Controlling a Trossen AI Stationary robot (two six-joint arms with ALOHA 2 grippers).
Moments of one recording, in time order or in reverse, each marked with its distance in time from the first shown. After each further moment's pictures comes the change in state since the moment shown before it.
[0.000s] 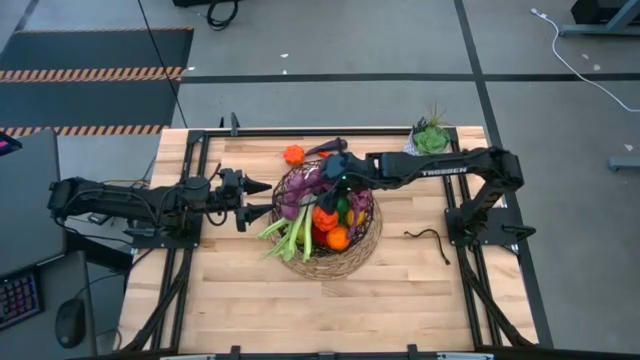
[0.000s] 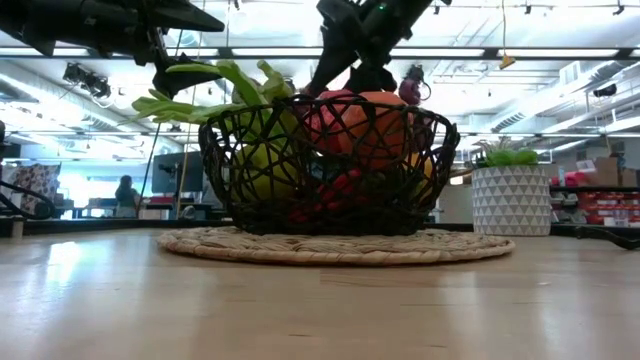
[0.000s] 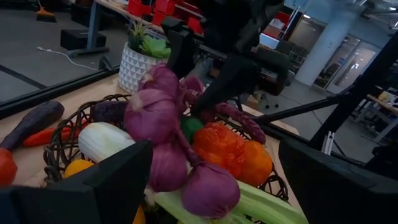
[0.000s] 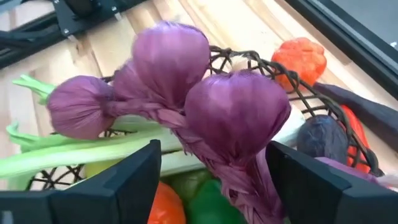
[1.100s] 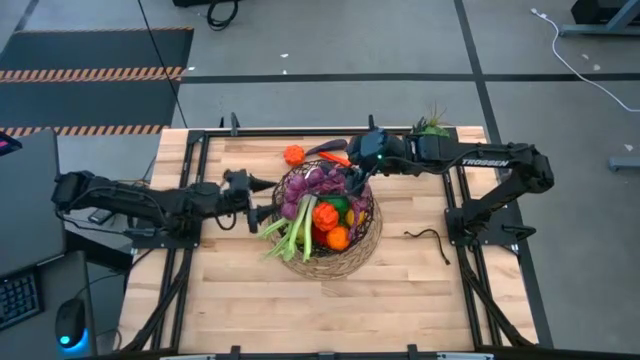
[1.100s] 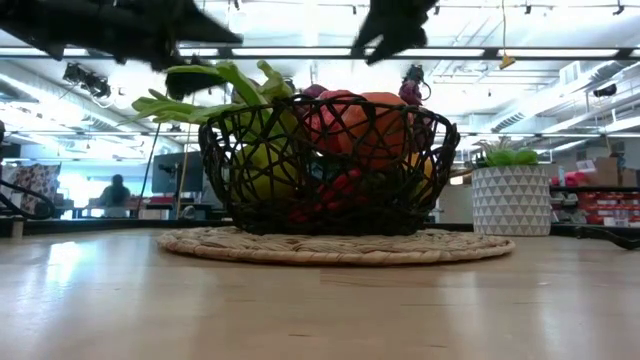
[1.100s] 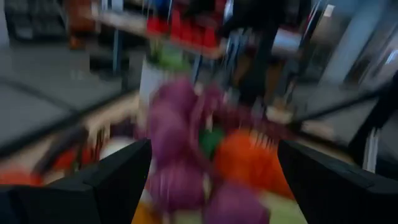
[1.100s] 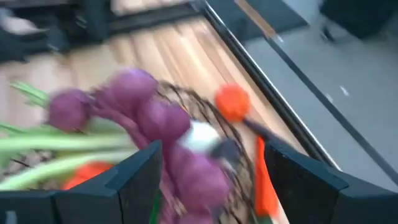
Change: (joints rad) left arm -0.043 0.149 0.001 0.161 -0.142 0.125; right arm -0.034 -0.239 0.000 -0.136 0.101 -0.222
